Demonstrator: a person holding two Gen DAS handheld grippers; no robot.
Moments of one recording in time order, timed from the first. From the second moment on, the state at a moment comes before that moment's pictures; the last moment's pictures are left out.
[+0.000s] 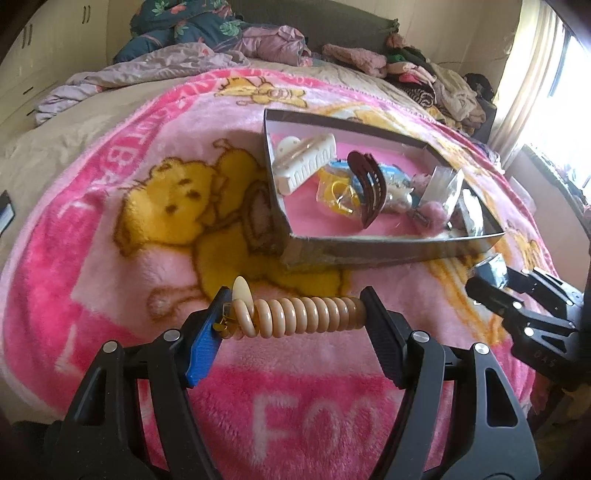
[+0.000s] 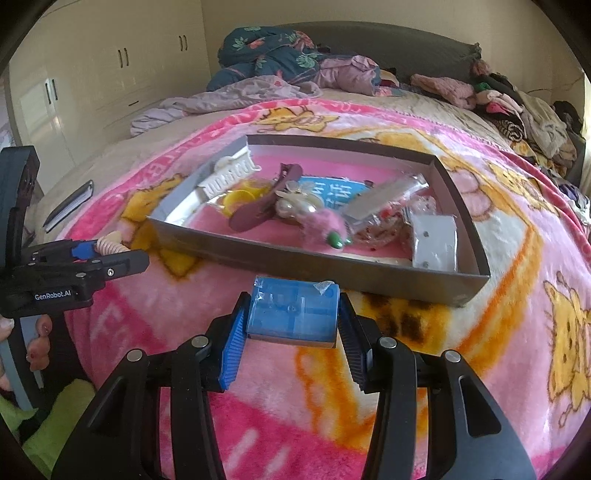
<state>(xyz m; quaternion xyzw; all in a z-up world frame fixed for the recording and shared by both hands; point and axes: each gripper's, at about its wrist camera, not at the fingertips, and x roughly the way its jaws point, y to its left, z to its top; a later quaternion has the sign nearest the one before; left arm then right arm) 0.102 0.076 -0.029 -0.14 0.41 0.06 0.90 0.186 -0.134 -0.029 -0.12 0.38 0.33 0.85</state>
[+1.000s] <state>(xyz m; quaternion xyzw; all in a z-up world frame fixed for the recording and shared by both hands) 0.153 0.062 0.028 -0.11 0.37 0.02 0.92 0.222 -0.153 0.018 -0.09 0.34 0.31 0.88</state>
